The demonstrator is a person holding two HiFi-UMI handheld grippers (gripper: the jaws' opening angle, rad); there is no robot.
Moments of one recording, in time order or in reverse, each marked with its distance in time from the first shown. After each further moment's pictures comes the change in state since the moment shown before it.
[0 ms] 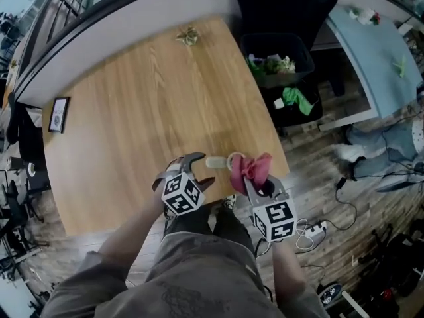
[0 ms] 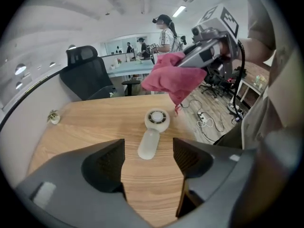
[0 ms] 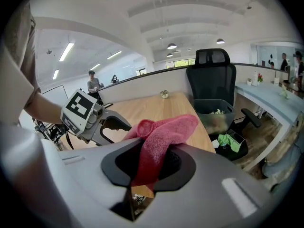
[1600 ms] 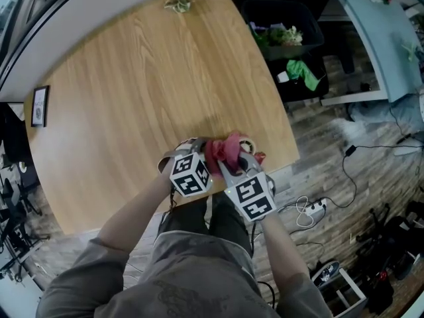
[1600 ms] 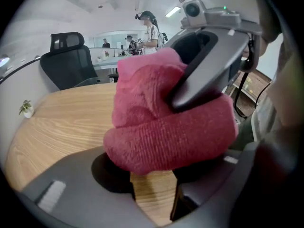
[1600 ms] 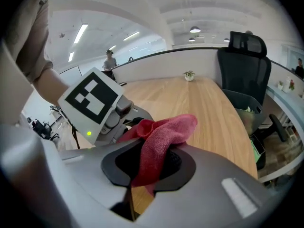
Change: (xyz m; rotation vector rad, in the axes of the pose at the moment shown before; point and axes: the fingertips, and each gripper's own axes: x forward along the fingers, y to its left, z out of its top) left arm 0.076 -0.013 -0.024 0.039 0.009 -0.174; right arm 0.103 0.049 -0.041 -0.168 0.203 0.165
